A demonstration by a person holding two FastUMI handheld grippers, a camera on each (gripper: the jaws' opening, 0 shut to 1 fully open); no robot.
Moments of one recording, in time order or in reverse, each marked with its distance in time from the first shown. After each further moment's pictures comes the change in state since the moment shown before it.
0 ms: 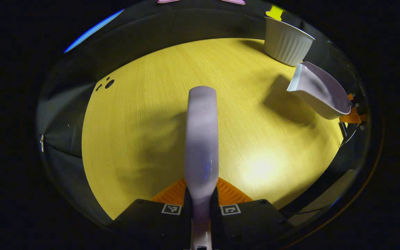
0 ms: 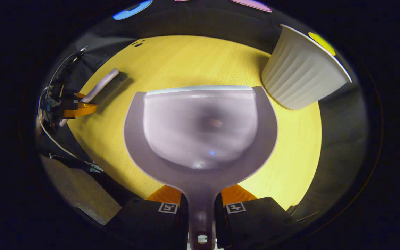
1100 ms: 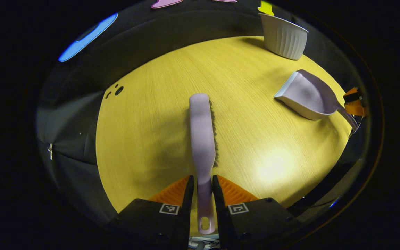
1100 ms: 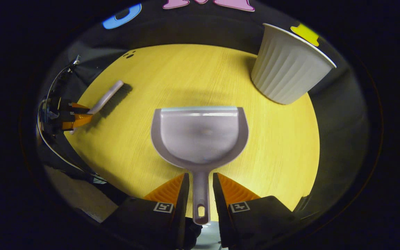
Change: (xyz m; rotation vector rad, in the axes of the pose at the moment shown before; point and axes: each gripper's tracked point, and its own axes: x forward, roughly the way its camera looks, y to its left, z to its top) left arm -0.034 0.010 -0.002 0.050 -0.049 0.088; right arm -0.067 0.005 0.022 0.070 -0.157 -0.043
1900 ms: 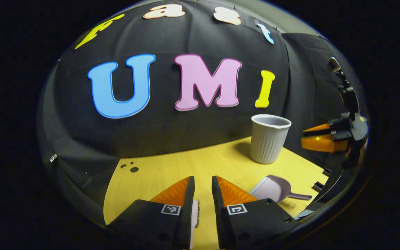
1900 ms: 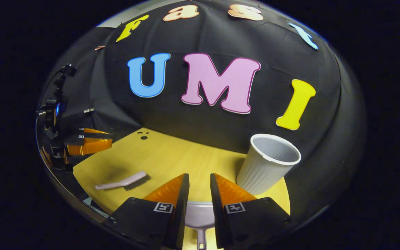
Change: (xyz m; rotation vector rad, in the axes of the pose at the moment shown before) left arm -0.212 0.002 0.160 -0.151 -0.865 -0.046; right arm -0.171 0.039 0.178 -0.096 -0.770 -0.040
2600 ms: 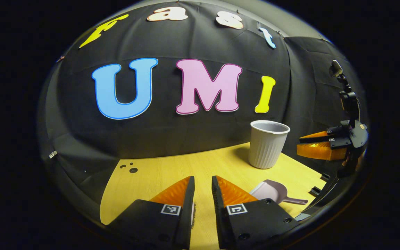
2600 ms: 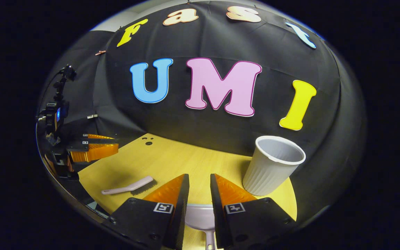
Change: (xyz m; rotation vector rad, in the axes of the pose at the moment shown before) left arm -0.005 -0.006 -0.006 -0.038 0.006 0.015; right arm -0.002 0.014 -0.006 0.024 -0.012 0.015
